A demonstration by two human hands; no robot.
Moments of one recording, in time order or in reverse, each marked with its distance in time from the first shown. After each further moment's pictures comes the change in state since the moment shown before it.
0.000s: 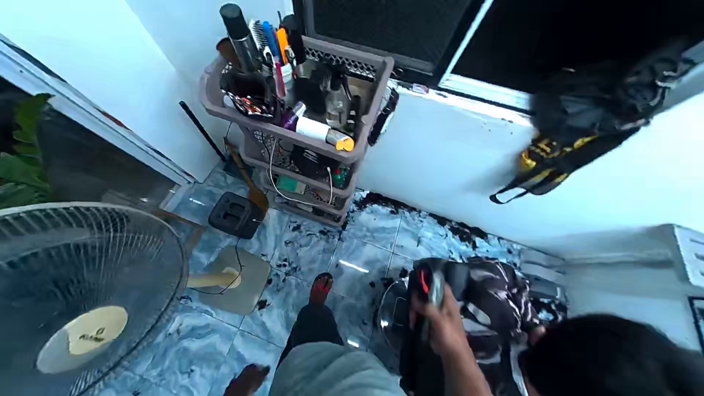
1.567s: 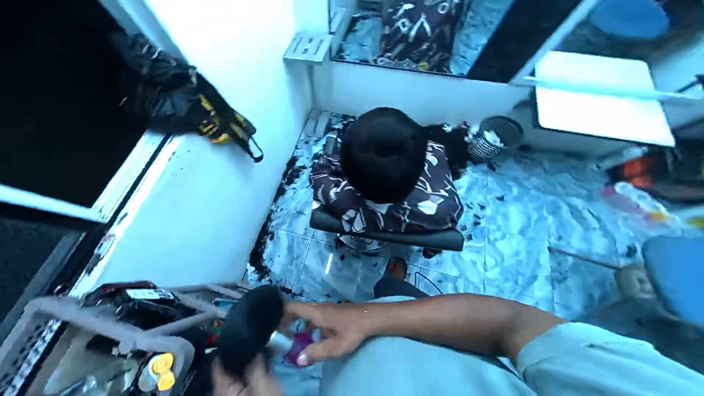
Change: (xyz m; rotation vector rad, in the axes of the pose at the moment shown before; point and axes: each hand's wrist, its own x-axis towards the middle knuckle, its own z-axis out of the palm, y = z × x) left_hand -0.196 0.472 -0.189 -0.103 -0.031 1.651; right_hand 0.002 -0.053 0.104 0.003 0.126 -0.493
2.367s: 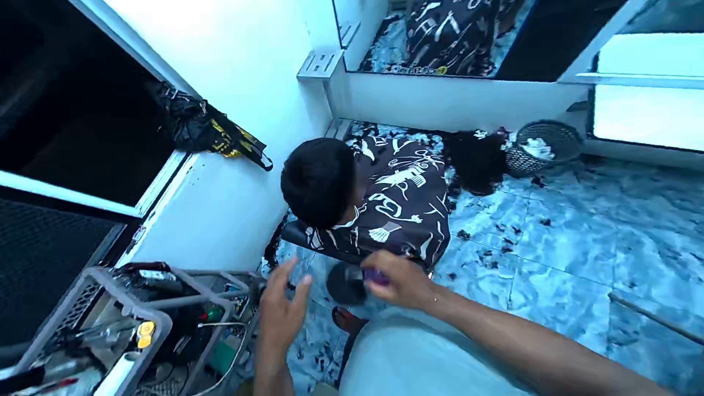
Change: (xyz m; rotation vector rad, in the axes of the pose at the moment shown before) left_hand -0.037 0.079 0.223 0.495 -0.532 0.102; right_hand -0.242 0.008 -0.216 -0.685 0.707 0.104
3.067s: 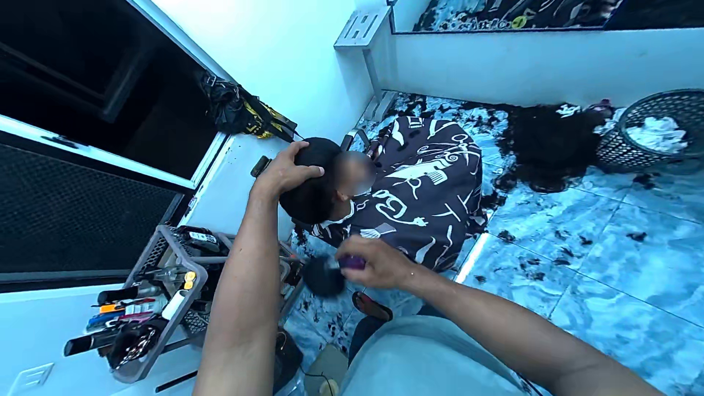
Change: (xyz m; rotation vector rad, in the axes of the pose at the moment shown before) left_hand 0.251 0.105 0.022 0.356 -0.319 -0.312; right_hand 0.040 0.018 -0.049 0.312 -0.211 -0.259
